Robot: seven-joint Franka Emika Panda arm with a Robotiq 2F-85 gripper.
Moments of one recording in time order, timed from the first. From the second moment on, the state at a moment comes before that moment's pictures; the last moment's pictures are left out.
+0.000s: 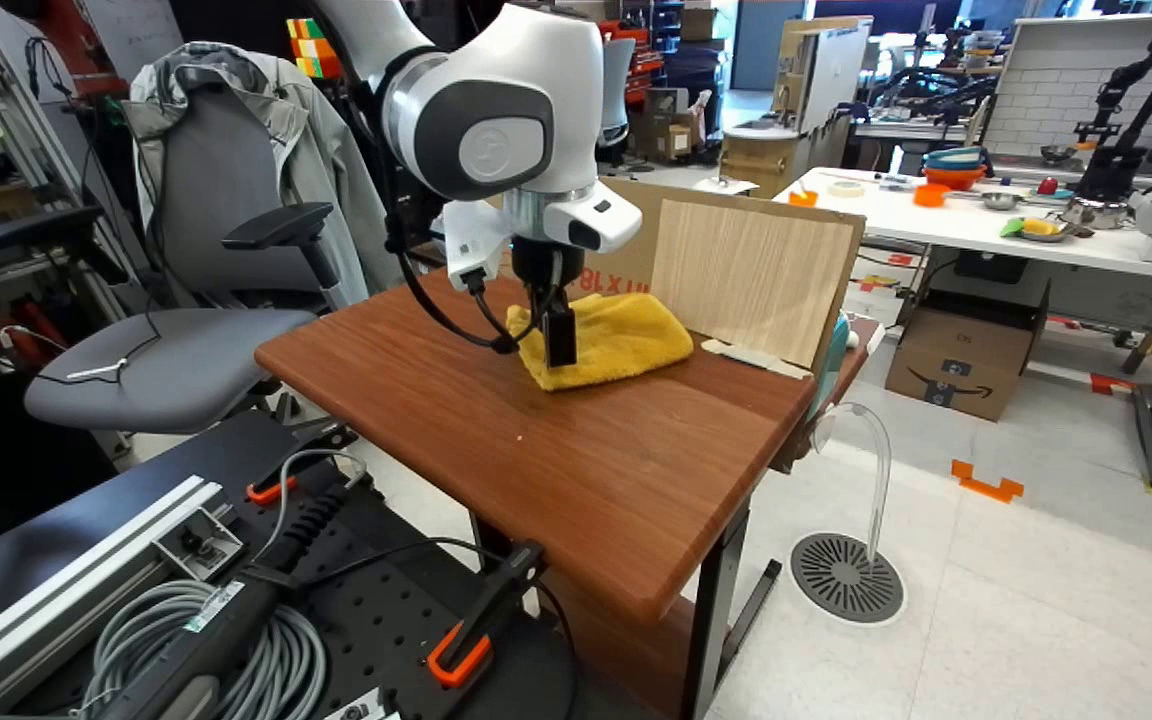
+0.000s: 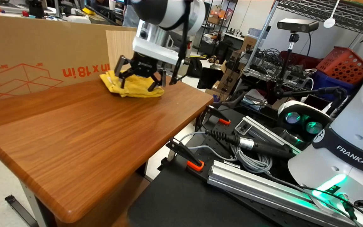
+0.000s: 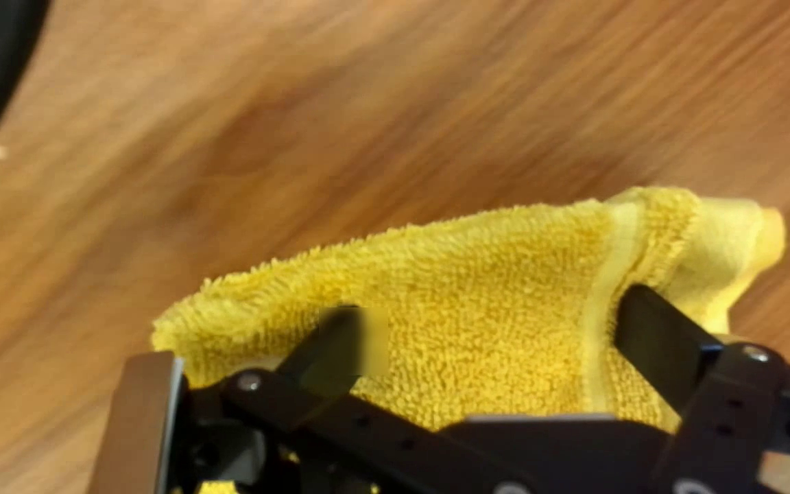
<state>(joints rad) 0.07 0.52 0.00 -2.15 0.36 2.72 0.38</state>
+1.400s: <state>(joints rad) 0.20 0.56 0.24 -2.12 0.37 2.56 0.32</state>
